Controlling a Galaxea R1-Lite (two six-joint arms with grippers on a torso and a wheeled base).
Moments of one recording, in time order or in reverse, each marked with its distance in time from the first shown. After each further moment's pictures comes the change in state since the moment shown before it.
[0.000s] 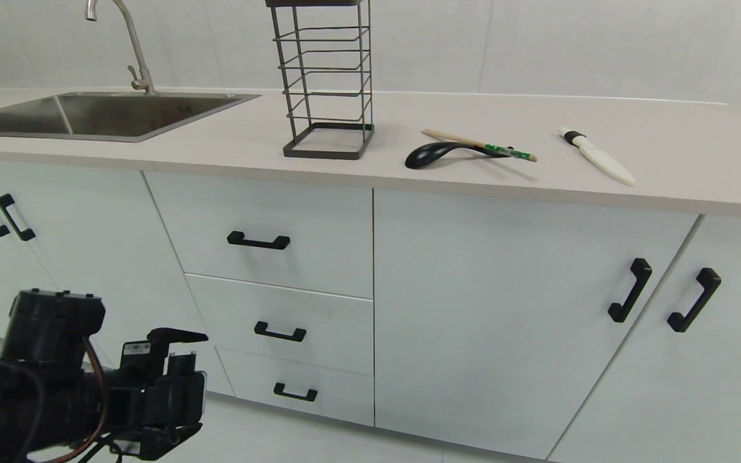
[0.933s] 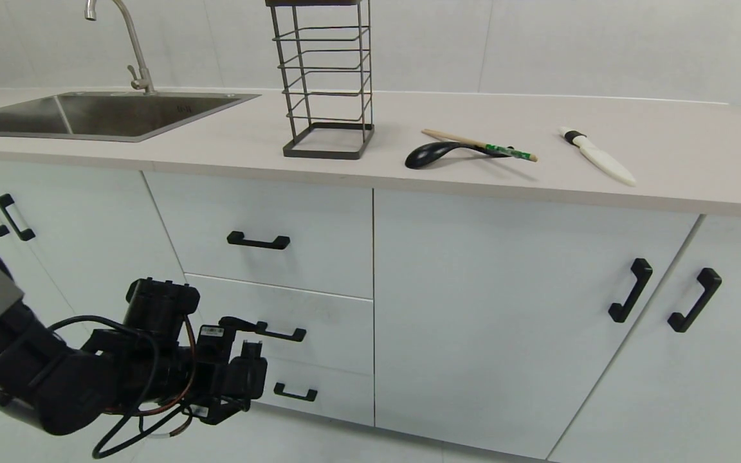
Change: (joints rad) left arm -0.062 0.387 -0.118 -0.218 -0.003 0.070; right arm 0.000 0.000 0.000 0.000 0.000 0.000
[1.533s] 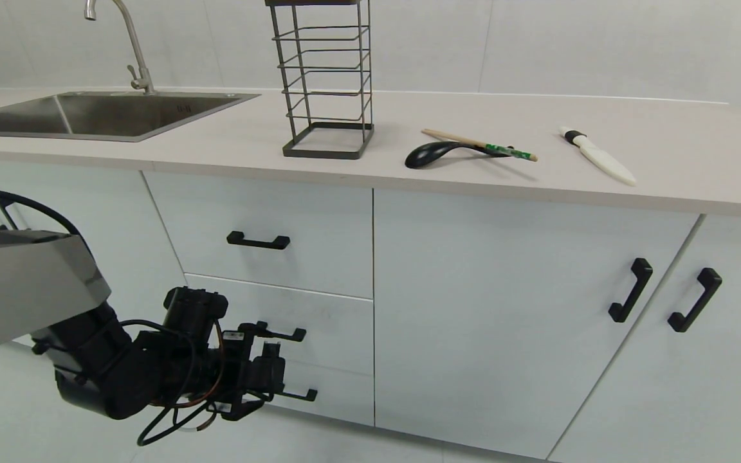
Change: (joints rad) left arm 0.000 0.211 -0.079 -0.085 0.000 -0.022; right arm 0.000 0.000 -0.001 0.000 0.000 0.000
